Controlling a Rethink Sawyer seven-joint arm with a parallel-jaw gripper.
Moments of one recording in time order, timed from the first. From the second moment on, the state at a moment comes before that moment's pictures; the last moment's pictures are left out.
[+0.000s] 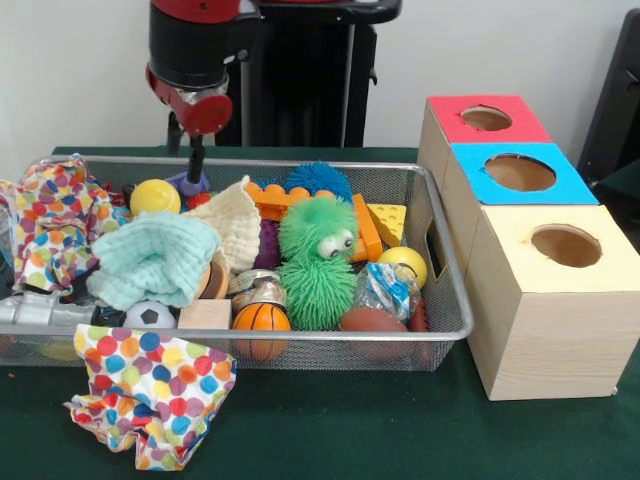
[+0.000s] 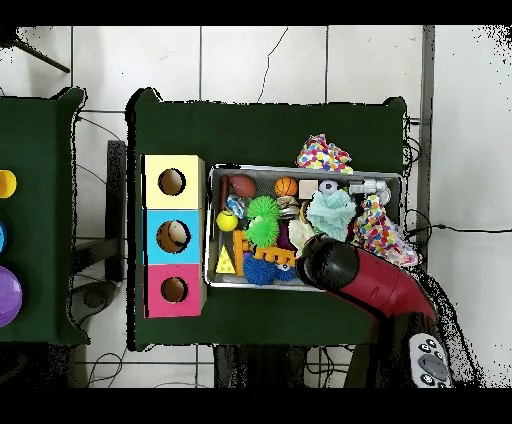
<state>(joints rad) -0.32 -0.61 -0.26 1.75 0.01 0.47 2.25</state>
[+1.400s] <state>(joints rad) -0.47 -0.43 -0.23 1.78 -0.01 0.33 2.25</state>
